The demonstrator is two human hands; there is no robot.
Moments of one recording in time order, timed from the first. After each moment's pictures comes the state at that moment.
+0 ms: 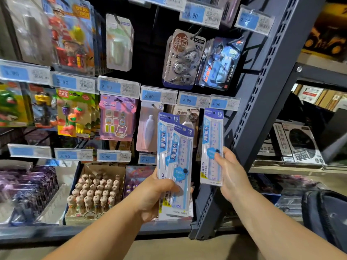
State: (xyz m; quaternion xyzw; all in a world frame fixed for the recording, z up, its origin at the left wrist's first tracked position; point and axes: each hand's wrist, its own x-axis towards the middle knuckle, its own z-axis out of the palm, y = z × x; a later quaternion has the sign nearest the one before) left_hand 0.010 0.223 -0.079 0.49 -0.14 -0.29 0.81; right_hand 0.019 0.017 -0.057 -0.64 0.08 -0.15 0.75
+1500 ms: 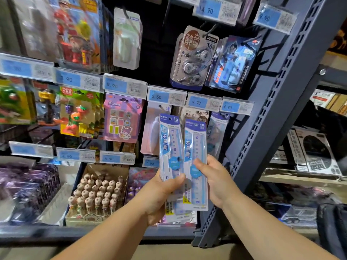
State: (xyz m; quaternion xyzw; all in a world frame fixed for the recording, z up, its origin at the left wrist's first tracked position) left_hand 0.033 0.216 -0.092 0.51 -0.15 -0.21 0.82; right_hand 0.039 0.055 -0.064 -0.66 -0.01 -0.03 0.75
